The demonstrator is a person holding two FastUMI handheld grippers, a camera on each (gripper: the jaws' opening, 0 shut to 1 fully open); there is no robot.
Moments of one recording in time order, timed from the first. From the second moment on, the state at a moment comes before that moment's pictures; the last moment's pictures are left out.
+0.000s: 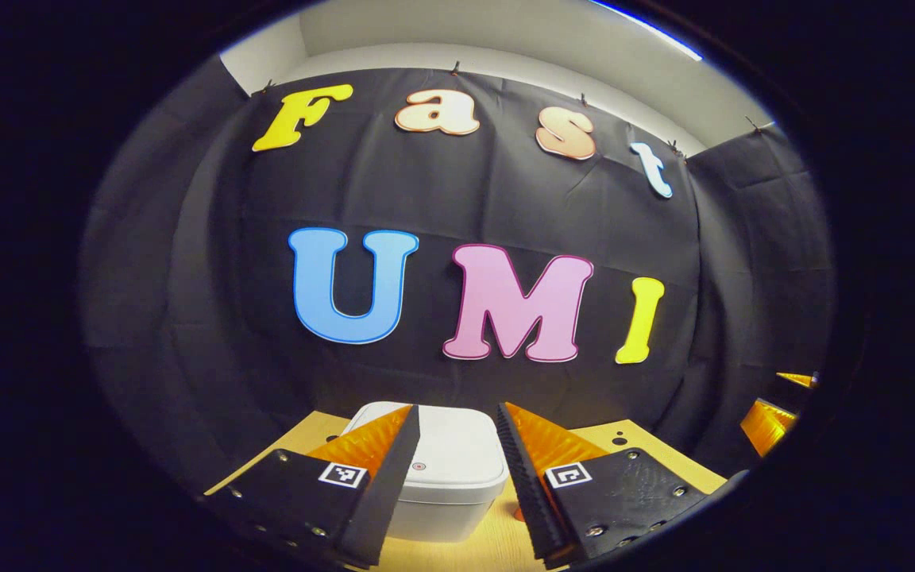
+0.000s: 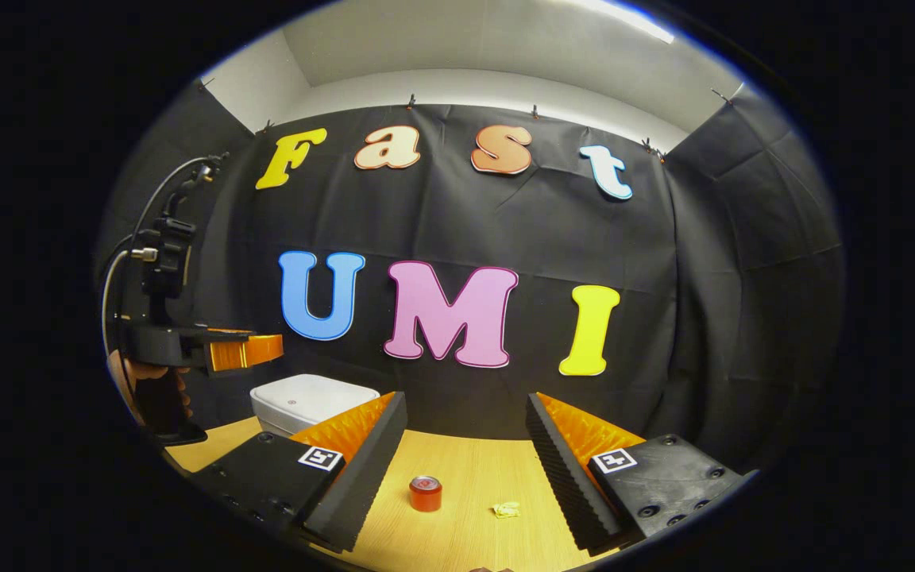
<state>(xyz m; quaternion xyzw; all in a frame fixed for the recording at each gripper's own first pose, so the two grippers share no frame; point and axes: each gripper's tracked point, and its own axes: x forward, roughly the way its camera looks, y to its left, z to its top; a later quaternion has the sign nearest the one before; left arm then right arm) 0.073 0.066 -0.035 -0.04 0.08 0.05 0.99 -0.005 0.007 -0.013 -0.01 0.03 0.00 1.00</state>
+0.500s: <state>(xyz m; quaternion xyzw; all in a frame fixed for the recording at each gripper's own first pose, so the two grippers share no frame) 0.116 0.086 -0.079 -0.02 0.14 0.06 0.99 0.003 -0.012 -0.028 0.01 0.05 -0.02 1.00</state>
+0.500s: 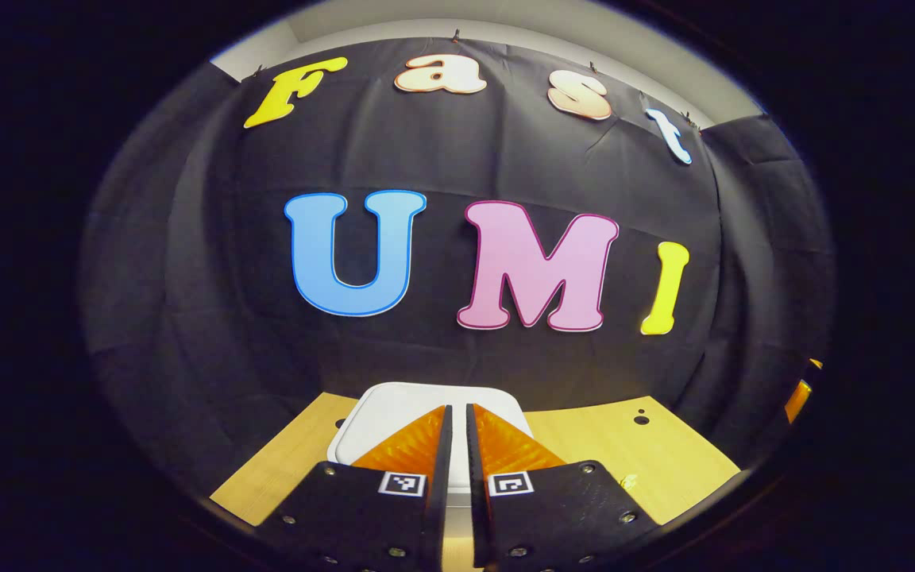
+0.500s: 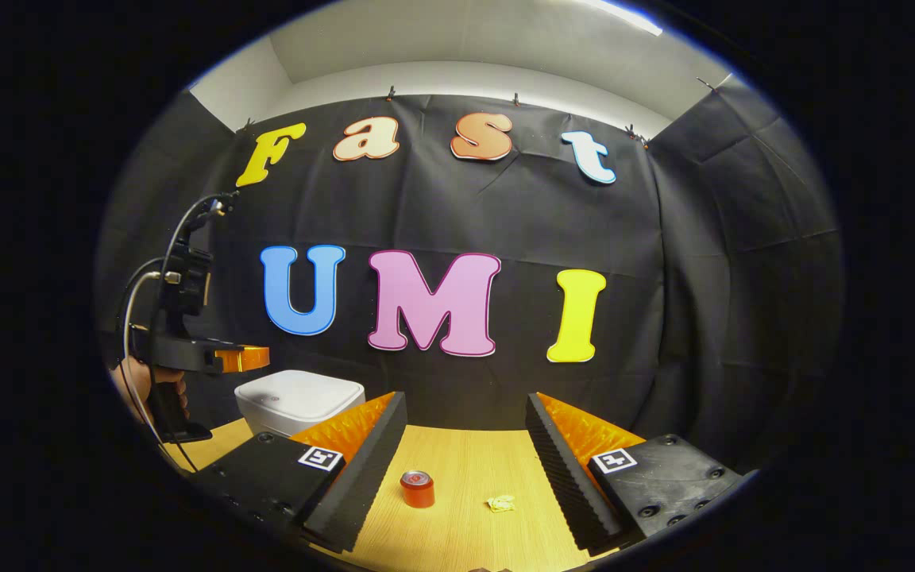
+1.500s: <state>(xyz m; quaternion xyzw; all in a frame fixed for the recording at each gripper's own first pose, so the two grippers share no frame) 0.129 0.087 -0.164 0.01 0.22 0.03 0.98 0.008 -0.029 -0.044 0.00 0.08 -0.04 1.00</state>
